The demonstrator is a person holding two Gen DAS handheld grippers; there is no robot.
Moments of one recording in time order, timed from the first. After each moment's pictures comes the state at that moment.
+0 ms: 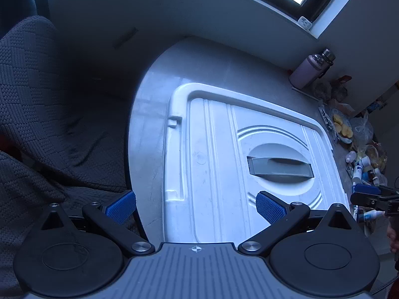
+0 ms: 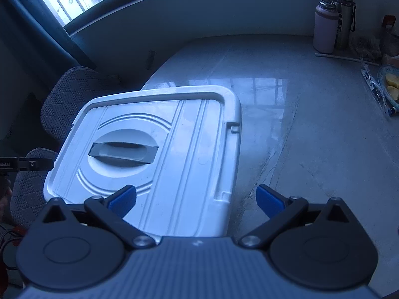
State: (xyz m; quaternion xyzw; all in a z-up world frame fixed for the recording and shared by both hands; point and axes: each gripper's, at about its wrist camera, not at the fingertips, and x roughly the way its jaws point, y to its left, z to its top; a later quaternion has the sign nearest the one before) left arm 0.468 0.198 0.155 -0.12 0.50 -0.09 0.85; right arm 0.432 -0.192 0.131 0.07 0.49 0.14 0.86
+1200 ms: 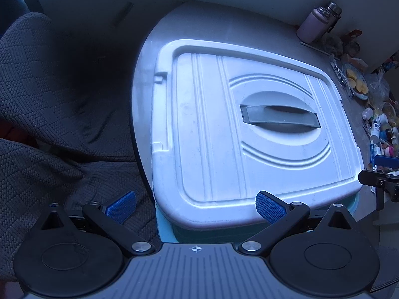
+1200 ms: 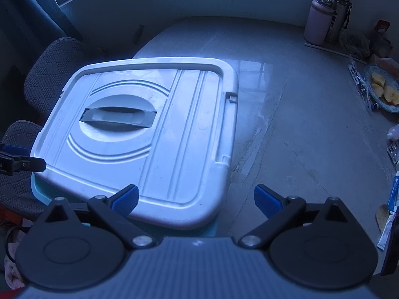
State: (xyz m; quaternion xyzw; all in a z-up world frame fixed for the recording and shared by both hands) left arm 0.441 0.167 0.157 -0.06 0.57 -0.08 0.81; right arm 0.406 -0.166 0.132 0.00 0.54 0.11 0.84
